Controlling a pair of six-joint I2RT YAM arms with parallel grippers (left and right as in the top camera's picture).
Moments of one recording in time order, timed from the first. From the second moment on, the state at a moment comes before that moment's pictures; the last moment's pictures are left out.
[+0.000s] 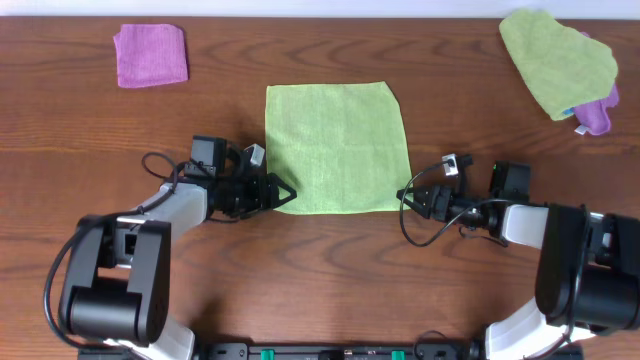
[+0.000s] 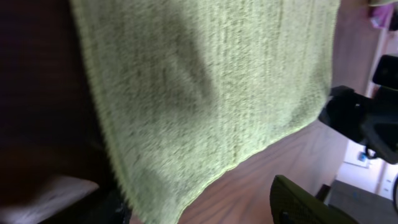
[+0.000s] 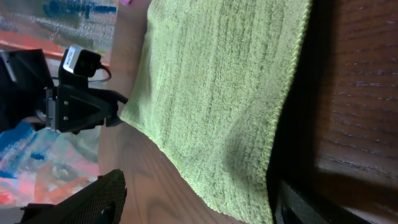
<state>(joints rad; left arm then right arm) -0.13 1.75 0.75 -0.19 0.78 -0.37 -0.18 1.81 0.58 0.09 -1.10 0.15</state>
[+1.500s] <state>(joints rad) -0.13 1.80 0.96 -0.19 0.81 -0.40 -0.13 1.63 0.69 0.08 -1.04 0.29</state>
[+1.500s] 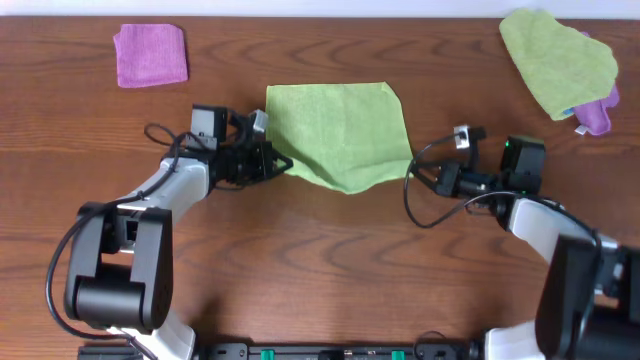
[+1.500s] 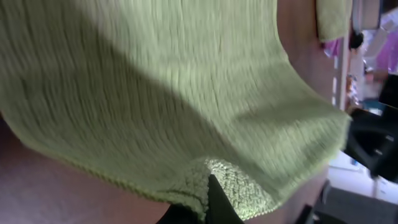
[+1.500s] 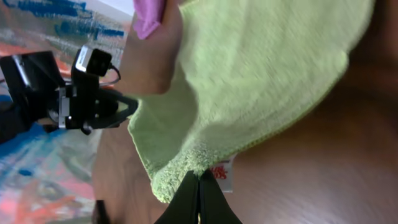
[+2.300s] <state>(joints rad) -0.13 1.94 1.24 -0.19 0.56 -0.32 0.02 1.82 0.99 -0.07 -0.63 0.34</state>
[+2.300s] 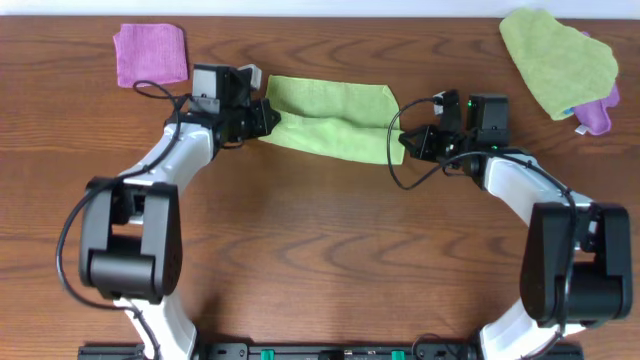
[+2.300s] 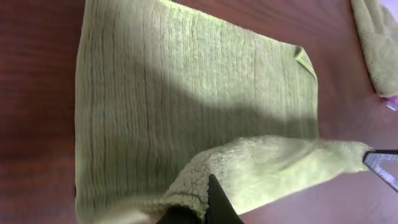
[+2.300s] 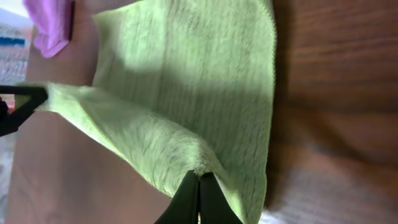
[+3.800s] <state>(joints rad) -0.11 2.29 1.67 -0.29 0.53 -0.25 0.04 2.09 1.29 -0.03 -0.52 0.42</state>
